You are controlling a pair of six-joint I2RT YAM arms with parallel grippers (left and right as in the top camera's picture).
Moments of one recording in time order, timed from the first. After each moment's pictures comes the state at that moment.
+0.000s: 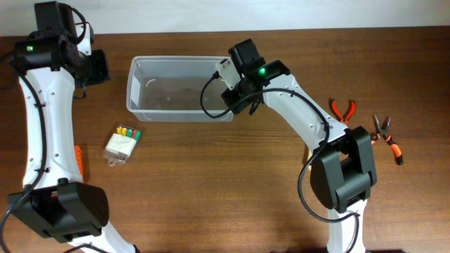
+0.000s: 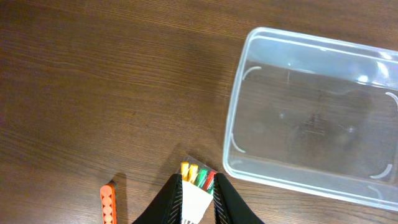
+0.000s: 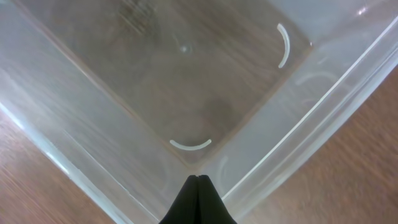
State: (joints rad) left arm 0.15 1.89 2.03 -1.22 -0.02 -0.02; right arm 0.45 2.13 1.82 -0.85 -0.15 -0.22
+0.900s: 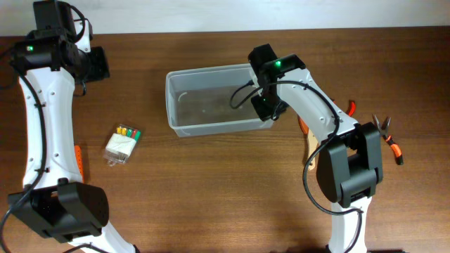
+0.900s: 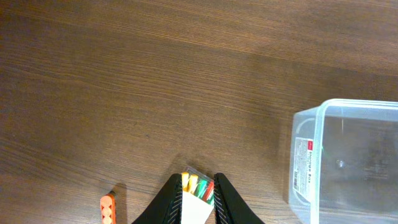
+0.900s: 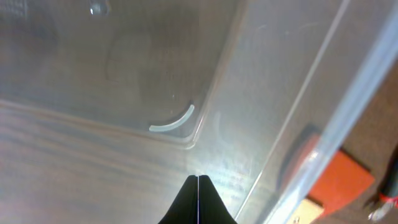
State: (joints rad) left arm 0.15 1.89 2.03 -1.19 -0.02 -0.02; right arm 0.36 2.14 1.82 -1.16 0.12 -0.04
